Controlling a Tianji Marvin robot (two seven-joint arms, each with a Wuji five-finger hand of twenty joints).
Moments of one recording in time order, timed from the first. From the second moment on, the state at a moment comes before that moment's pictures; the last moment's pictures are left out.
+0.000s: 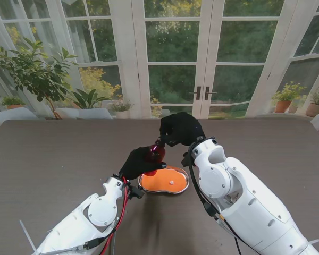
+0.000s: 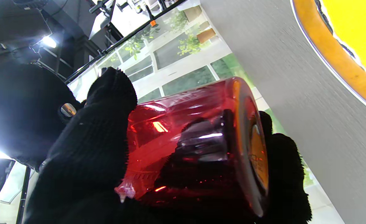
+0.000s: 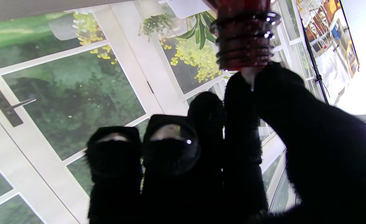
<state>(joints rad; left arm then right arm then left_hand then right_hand) 1.33 -1.27 -0.92 -1.22 0.07 -0.46 0.28 -1.23 -1.16 0.96 -1.62 -0.61 0.03 -0.16 0.90 -0.63 0.34 -0.15 0.81 0.48 0.62 0.55 1.09 0.44 0.35 0.70 0.78 0.51 0.71 0.66 0.34 0.53 1.28 0.71 0.48 -0.97 1.32 -0.41 1.06 -0.16 1.07 0.12 1.23 -0.06 0.89 0.91 1.28 -0.05 1.30 0.81 0.92 0.13 1.54 0.85</state>
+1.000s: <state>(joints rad) 1.33 -1.27 -0.92 -1.22 0.07 -0.46 0.29 -1.24 -1.16 0.97 -1.62 -0.57 0.02 -0.12 0.90 -0.63 0.34 -0.15 0.81 0.48 0.61 0.55 1.09 0.44 0.35 0.70 0.78 0.51 0.71 0.66 0.34 0.53 1.28 0.71 0.43 -0.83 1.31 -0.40 1.05 -0.13 1.07 0.13 1.23 -0.05 0.86 0.91 1.28 -0.04 1.30 0.81 0.90 0.13 1.54 0.85</state>
